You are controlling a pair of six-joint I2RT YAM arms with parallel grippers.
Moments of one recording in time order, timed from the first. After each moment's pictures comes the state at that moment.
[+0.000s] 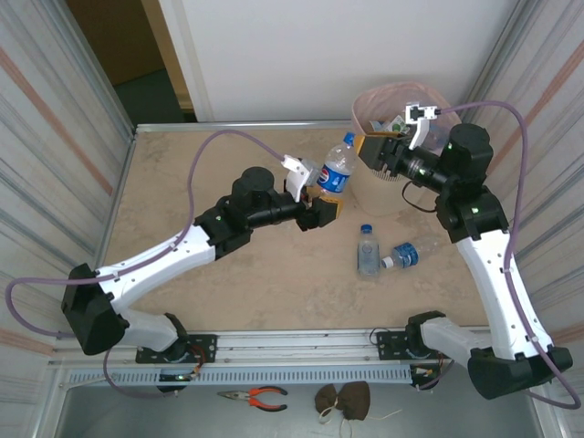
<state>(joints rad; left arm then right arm) -0.89 1.36 1.15 0.05 0.31 -0.25 0.24 1.07 1.33 -0.33 -0.62 0.53</state>
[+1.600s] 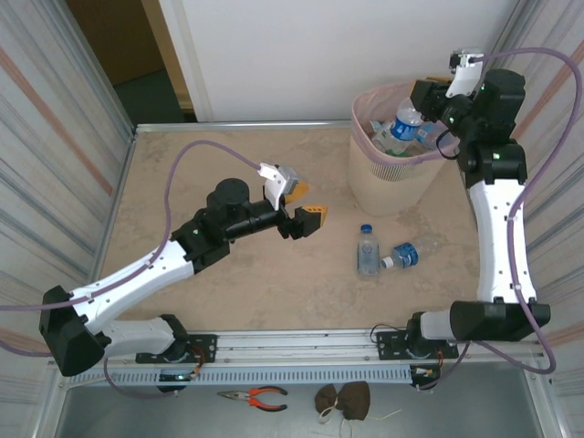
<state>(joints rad) -0.87 1.18 1.01 0.05 0.26 -0.22 -0.03 1.38 1.74 -0.48 -0.33 0.11</state>
